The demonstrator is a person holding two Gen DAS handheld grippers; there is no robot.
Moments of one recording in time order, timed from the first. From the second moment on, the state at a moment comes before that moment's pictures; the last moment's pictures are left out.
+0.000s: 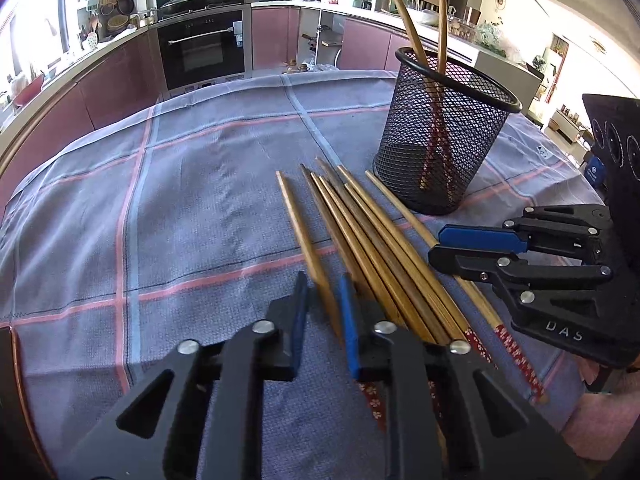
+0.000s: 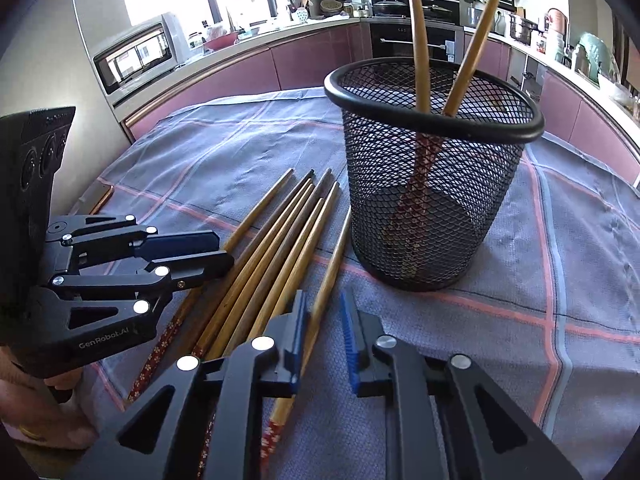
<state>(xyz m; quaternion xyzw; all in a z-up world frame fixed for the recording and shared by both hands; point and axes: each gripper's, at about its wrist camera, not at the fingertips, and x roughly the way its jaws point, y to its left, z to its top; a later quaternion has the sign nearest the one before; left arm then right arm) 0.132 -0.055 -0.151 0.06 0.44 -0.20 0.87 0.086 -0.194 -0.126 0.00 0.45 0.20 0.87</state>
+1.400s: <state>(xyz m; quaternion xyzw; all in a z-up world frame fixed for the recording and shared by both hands) 0.117 -0.052 -0.134 0.05 0.43 -0.25 0.87 0.066 -0.207 -0.097 0.01 0.40 0.25 0.88</state>
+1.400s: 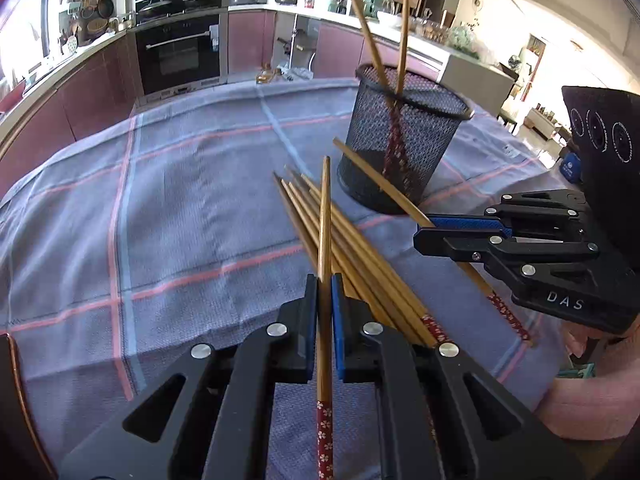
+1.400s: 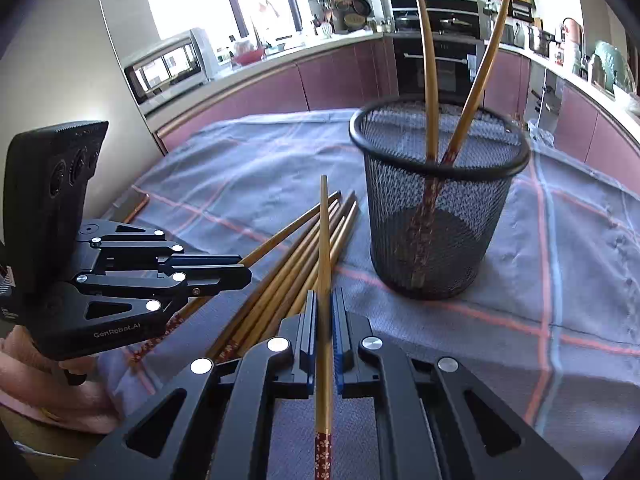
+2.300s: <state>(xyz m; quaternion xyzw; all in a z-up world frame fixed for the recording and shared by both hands) 0.091 -0.033 -0.015 -0.03 0.30 -0.33 0.89 0.062 -0.256 -0.018 0.05 0.28 0.25 0.92</state>
